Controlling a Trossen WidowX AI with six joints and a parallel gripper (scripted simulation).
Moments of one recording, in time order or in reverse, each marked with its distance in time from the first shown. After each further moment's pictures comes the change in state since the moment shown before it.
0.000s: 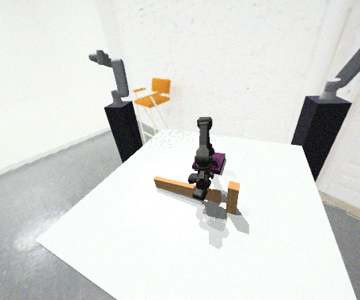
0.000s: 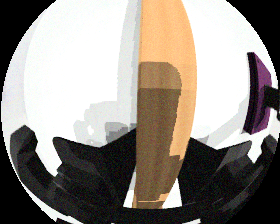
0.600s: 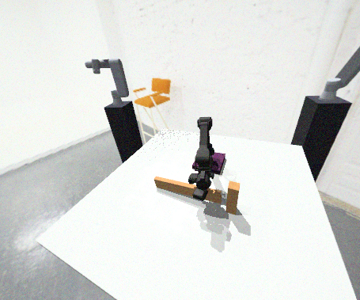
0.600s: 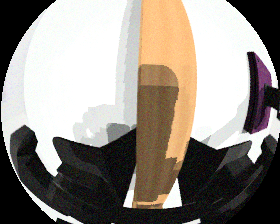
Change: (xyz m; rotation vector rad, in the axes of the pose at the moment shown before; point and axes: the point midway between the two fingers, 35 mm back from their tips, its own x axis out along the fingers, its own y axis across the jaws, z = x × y) arm 0.000 0.000 -0.002 0.000 0.000 0.000
